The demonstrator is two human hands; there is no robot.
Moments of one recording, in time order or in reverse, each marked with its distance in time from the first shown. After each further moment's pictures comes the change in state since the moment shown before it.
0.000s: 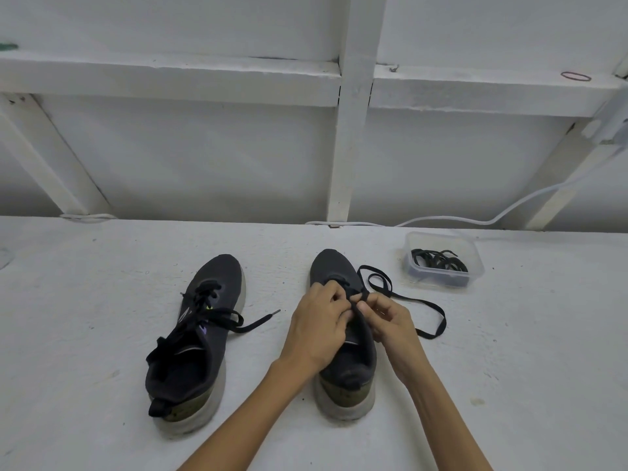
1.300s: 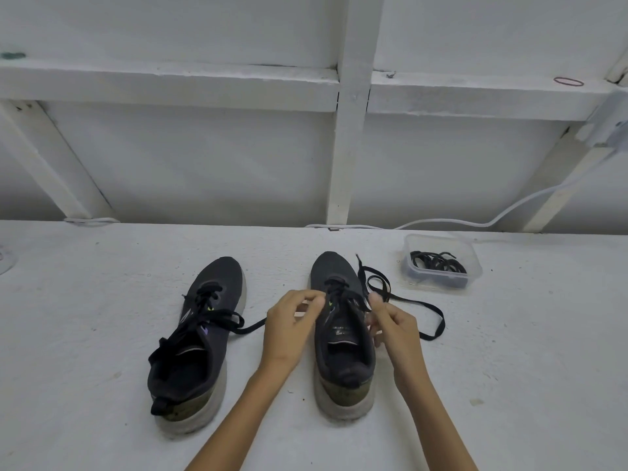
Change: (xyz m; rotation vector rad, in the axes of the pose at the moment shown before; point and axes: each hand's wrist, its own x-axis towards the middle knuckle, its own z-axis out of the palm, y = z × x) left_hand -0.017 -0.026 -0.008 -0.618 0.204 -0.370; right_hand -0.012 -0.005 0.008 -0.045 0.254 0.004
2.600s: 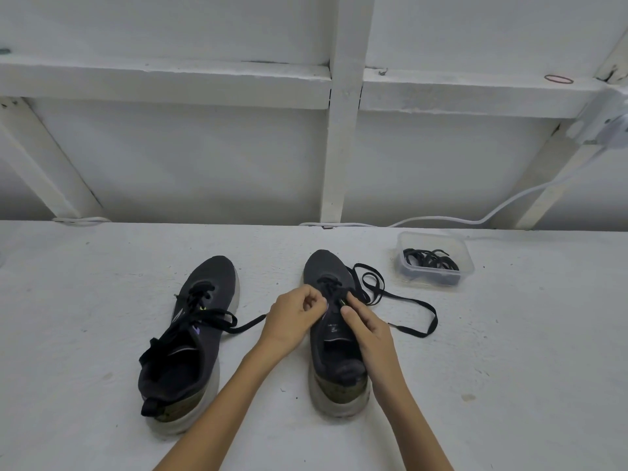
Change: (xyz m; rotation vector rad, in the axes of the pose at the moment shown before) left_hand 0.023 0.003 0.005 0.234 -0.236 -0.076; right_hand -0.013 0.012 0.019 0.033 -0.085 0.055
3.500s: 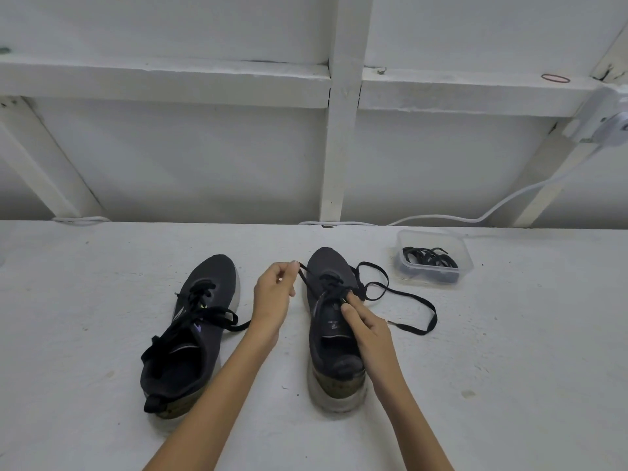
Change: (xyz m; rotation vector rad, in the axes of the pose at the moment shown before) left_hand 0.008 0.011 -0.022 -0.490 0.233 -0.193; right_hand 0.001 0.004 0.001 -0.082 -0.014 -0.042
